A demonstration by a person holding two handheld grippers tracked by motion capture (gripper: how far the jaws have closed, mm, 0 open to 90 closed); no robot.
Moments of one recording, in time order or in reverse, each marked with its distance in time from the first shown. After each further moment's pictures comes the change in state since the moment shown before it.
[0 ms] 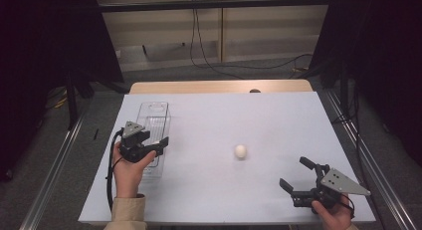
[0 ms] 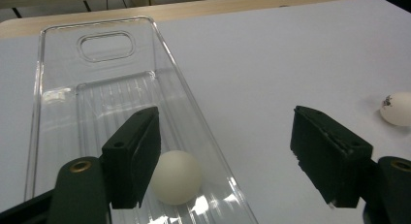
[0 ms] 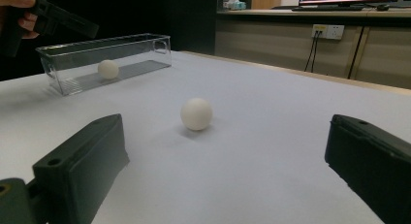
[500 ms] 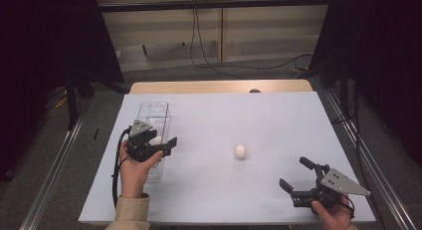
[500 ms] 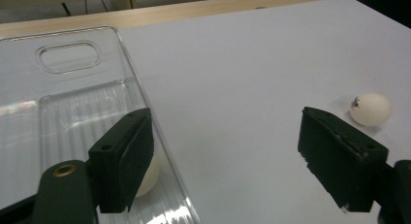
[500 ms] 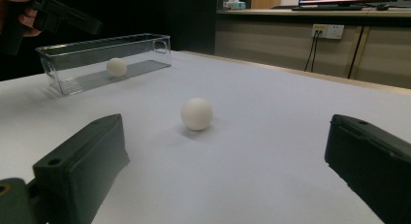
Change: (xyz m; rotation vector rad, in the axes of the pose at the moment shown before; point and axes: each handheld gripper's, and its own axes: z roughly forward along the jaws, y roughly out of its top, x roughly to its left) left arm -0.019 0.008 0.006 0.007 -0.058 0.025; right arm 0.001 0.000 0.000 0.002 -0.001 0.002
